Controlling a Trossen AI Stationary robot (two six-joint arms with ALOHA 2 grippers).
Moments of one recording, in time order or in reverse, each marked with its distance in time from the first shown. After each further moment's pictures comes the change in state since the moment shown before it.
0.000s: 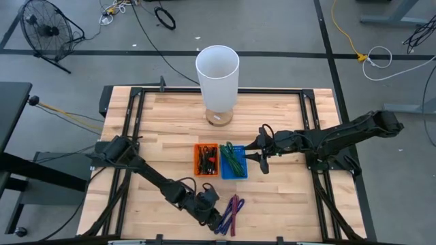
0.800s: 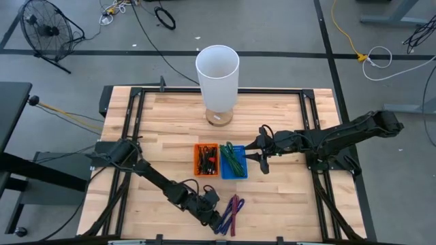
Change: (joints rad) left arm 0.010 0.066 0.001 0.048 0.068 -0.117; right arm 0.000 0.000 0.000 -0.012 0.008 -0.029
